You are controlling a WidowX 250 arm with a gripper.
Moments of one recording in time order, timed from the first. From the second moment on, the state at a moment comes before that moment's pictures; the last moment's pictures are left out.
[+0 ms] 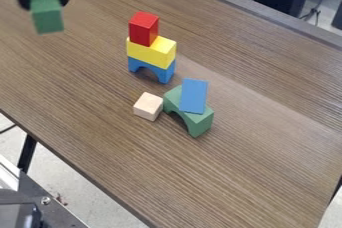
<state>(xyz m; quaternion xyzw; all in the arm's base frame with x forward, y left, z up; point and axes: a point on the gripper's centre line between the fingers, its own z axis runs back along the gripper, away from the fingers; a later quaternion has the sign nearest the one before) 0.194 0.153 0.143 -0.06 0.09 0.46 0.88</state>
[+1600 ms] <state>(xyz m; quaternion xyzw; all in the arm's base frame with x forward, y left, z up) 0.223 0.188 0.057 0.00 0.13 0.39 0.91</state>
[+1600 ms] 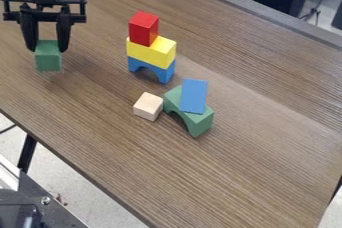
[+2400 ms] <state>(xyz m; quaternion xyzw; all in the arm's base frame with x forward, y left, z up) 0.226 0.153 0.128 0.02 0.03 0.34 0.94</state>
